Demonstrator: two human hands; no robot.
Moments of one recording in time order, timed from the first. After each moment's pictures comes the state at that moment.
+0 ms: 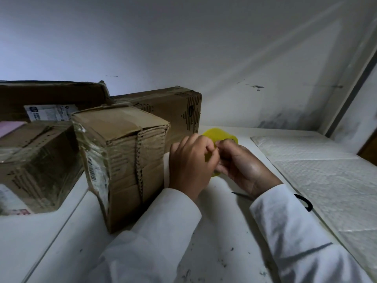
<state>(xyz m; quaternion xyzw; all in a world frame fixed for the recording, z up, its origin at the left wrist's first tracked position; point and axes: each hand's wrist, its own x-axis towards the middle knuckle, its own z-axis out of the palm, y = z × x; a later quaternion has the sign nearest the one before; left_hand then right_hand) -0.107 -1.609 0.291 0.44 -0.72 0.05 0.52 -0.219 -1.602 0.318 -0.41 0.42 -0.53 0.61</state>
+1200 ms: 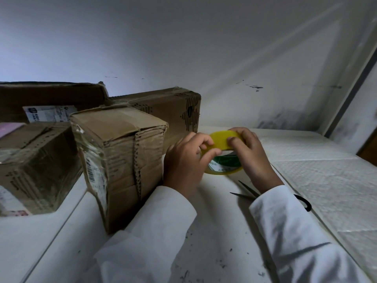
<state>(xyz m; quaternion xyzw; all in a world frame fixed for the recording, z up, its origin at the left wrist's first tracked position) -0.097 -1.615 0.293 0.42 -0.73 -0.07 0.53 -0.246 -1.616 0.305 -0.58 0.55 -0.54 0.25</state>
